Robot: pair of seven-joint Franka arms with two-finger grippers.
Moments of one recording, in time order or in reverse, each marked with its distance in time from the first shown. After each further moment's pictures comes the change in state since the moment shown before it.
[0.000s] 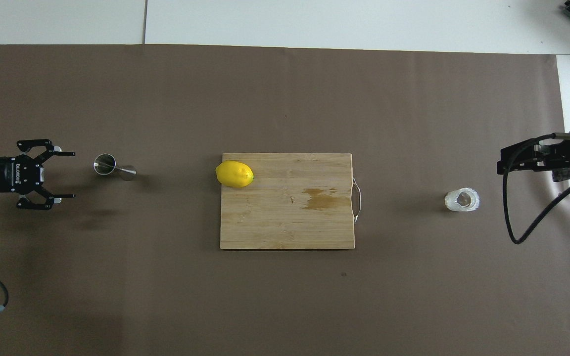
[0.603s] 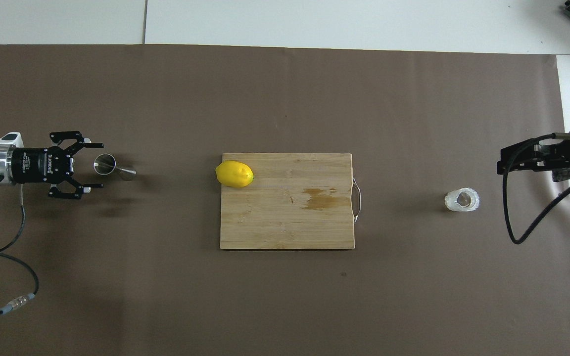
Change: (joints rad) left arm -0.078 0.048 0.001 0.003 -0.096 0.025 -0.098; right arm 0.000 0.000 0.000 0.000 0.000 0.000 0.000
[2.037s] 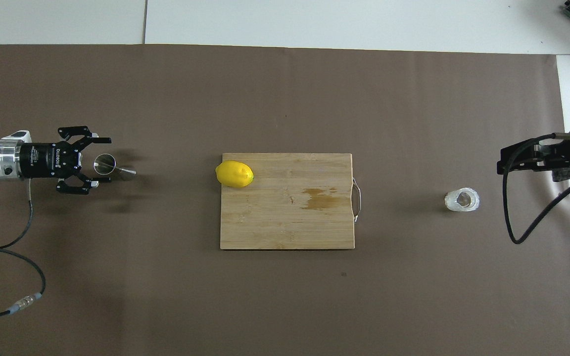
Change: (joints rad) left arm -0.025 0.001 -0.008 0.002 -0.042 0.011 -0.112; right arm 0.000 0.000 0.000 0.000 0.000 0.000 0.000
